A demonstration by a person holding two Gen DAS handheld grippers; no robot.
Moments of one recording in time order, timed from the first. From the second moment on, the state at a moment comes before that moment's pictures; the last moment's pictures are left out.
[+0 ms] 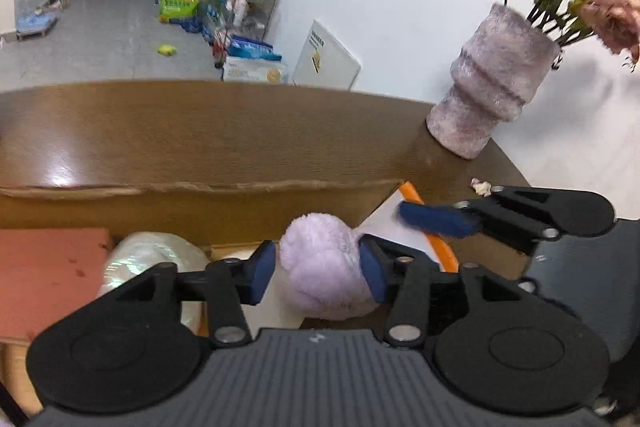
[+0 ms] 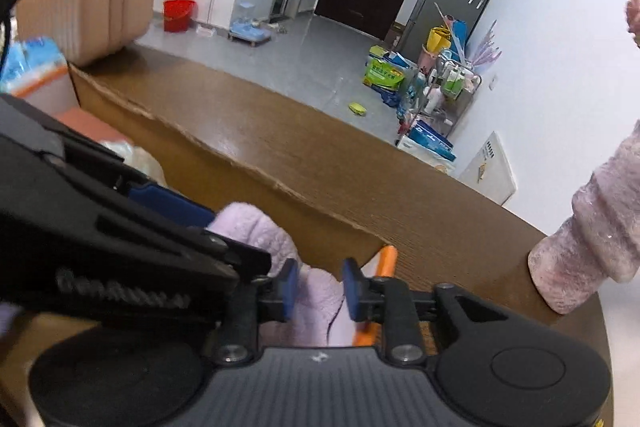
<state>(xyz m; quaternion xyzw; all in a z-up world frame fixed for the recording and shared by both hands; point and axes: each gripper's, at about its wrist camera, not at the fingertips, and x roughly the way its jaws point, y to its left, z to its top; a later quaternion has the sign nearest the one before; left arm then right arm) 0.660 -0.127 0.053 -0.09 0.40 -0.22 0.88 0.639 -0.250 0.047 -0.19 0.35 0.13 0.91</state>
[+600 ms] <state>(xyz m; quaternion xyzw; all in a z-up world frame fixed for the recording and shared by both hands) 0.434 -0.015 0.203 0.00 0.26 -0.15 0.95 0.451 -0.300 0.210 -0.17 0.23 0.12 0.95</state>
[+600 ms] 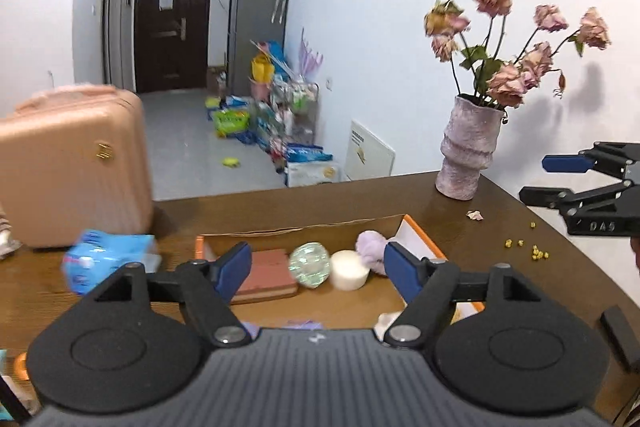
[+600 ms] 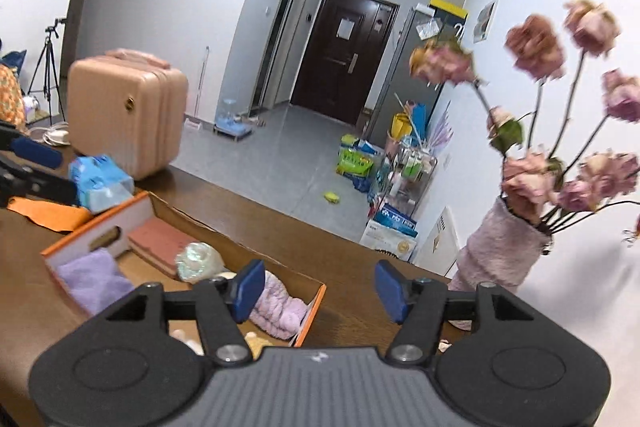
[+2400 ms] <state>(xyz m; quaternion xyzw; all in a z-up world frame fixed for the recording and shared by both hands) 0.204 -0.004 0.036 -0.02 0.29 -0.16 0.94 0.186 -0.278 0.025 0.04 0.26 0.21 0.94</state>
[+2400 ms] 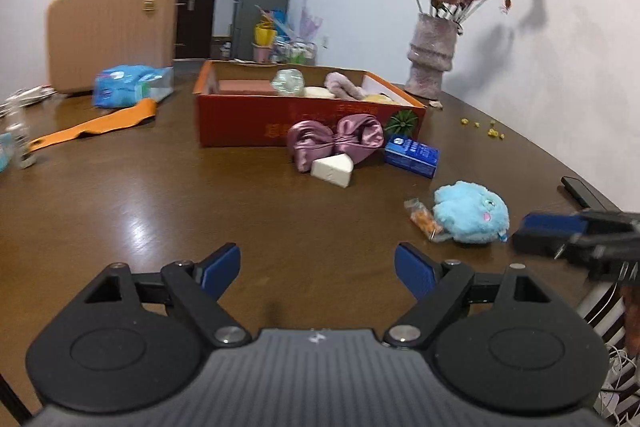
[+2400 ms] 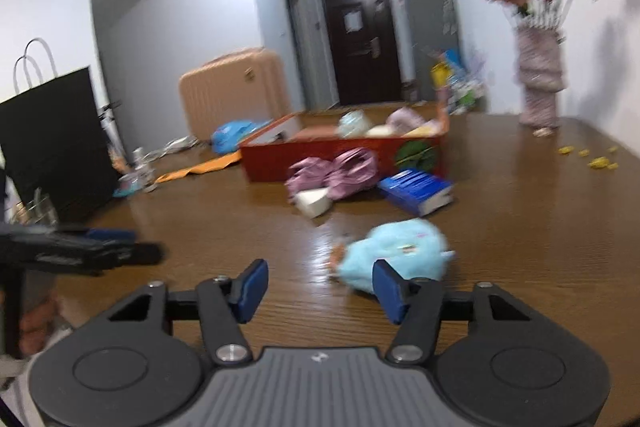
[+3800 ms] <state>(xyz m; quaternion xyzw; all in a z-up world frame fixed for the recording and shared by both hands) 0.261 -0.016 0.034 -0.04 0.30 -0.19 0.93 0.233 -0.237 0.009 0.02 0.28 0.21 0.94</state>
